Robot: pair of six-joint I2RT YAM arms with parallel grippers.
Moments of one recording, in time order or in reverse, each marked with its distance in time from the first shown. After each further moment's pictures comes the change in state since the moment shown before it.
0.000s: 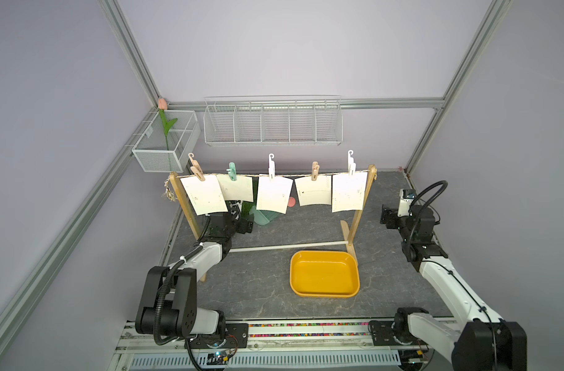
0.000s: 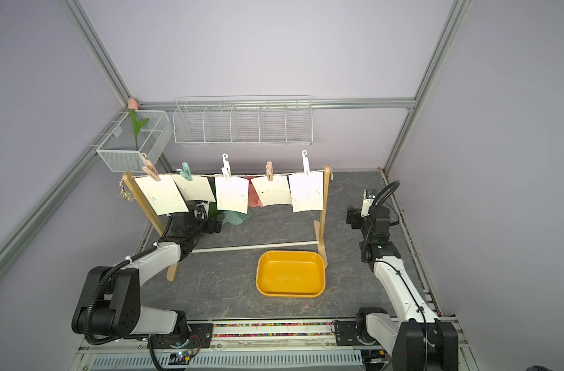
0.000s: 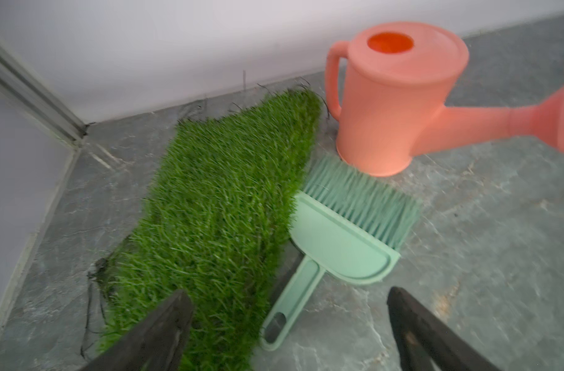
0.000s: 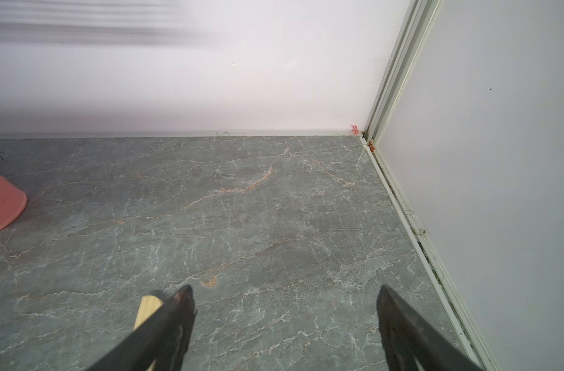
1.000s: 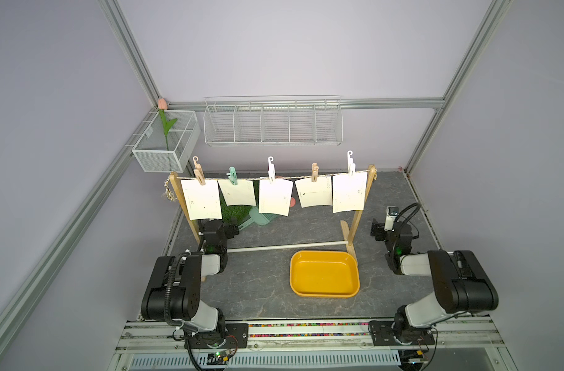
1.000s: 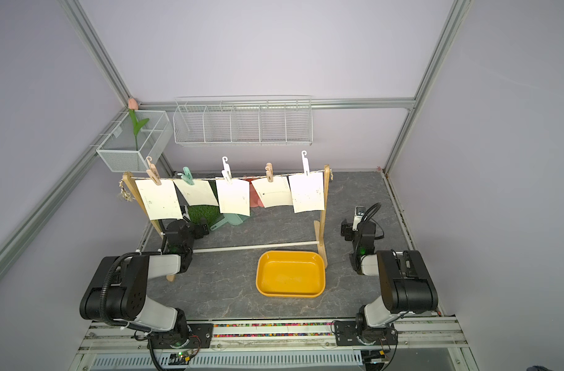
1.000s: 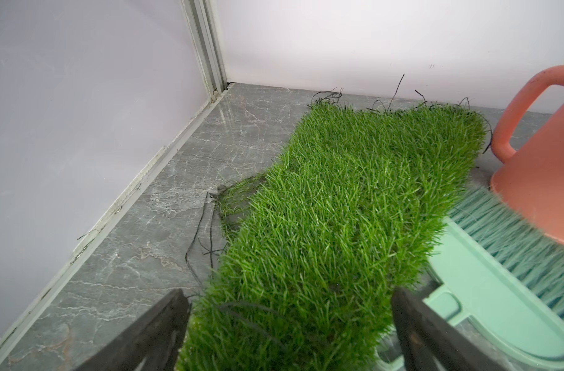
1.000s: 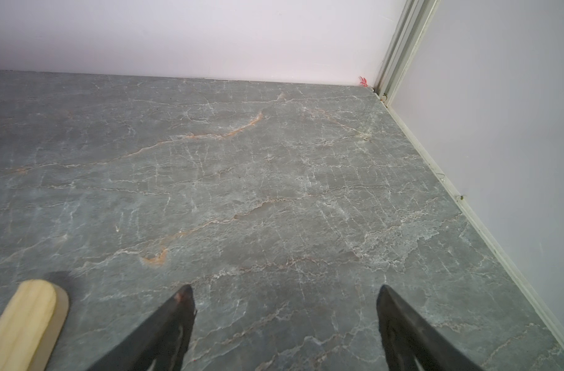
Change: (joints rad) left arm 0.109 0.110 -0.245 0.524 -0.289 -0.225; right arm -0.001 0.497 -0.272 0.750 0.050 -0.014
